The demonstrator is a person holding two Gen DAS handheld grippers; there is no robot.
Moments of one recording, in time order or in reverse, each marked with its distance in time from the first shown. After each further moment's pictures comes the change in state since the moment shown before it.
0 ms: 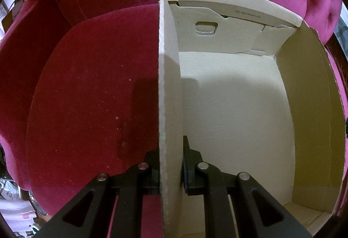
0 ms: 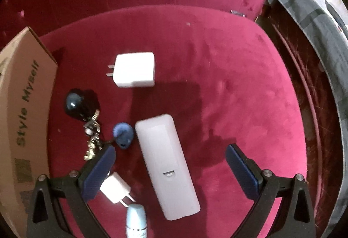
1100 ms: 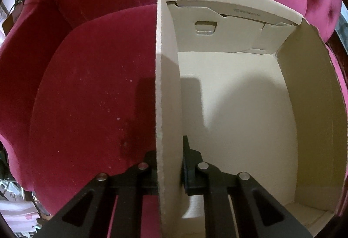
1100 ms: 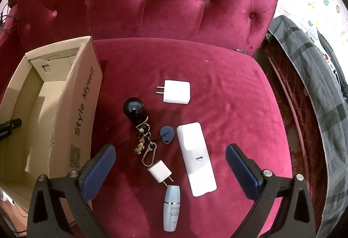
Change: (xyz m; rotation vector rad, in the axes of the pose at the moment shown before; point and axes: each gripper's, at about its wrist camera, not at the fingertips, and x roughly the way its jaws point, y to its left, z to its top) left arm -0.002 -0.006 -0.001 0.015 0.005 0.018; right arm -0.098 0.065 -0.029 -0.076 -0.187 -0.037
